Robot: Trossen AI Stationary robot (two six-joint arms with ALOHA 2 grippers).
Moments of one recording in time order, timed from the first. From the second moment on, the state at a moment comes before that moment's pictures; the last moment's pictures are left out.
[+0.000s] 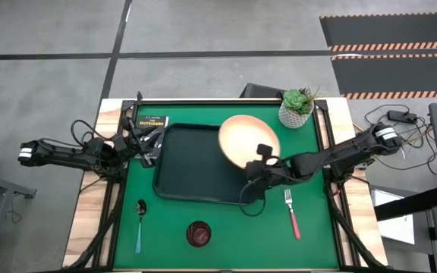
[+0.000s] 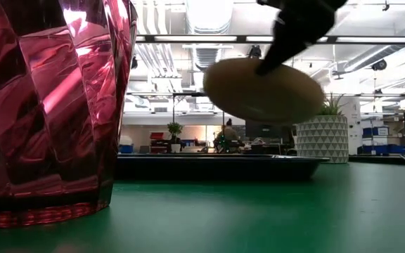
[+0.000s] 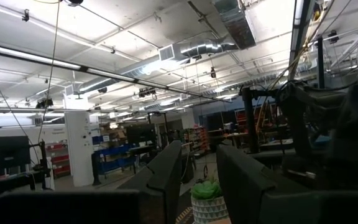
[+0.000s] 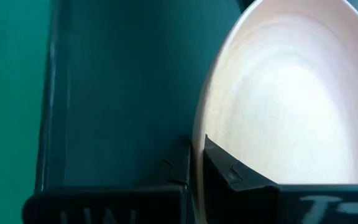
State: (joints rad) left arm -0.06 0.48 0.15 0.81 -0.43 0.40; right arm 0.27 1.50 1.08 -0.49 0.49 0.17
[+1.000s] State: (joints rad) left arm -0.06 0.48 0.15 0.81 -0.43 0.40; right arm 0.23 1.98 1.47 -0.38 0.25 -0.22
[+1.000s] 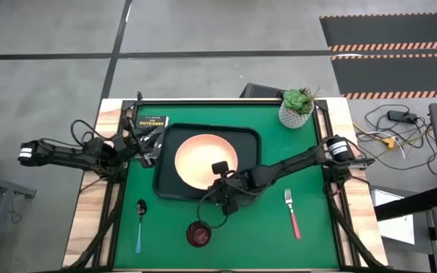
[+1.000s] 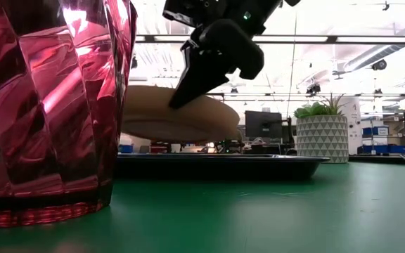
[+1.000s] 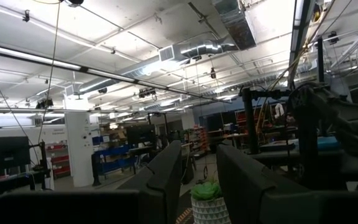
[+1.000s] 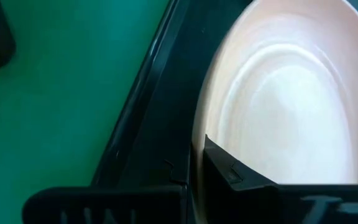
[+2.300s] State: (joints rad) left arm -0.06 0.48 0.15 0.81 -0.43 0.40; right arm 0.17 2.06 1.46 -0.42 0.18 -0.18
